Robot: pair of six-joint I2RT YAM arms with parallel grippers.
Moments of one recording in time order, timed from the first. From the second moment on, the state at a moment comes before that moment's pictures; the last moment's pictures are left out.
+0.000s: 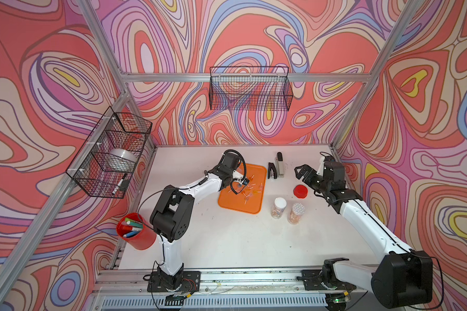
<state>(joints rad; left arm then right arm) -0.52 1.89 1.37 -0.18 -0.38 1.67 0.08 1.21 0.88 -0.22 -0.15 0.64</state>
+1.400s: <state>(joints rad) -0.41 1.66 1.35 -0.30 0.65 0.02 0.39 1.41 1.25 -0.09 -0.57 0.51</state>
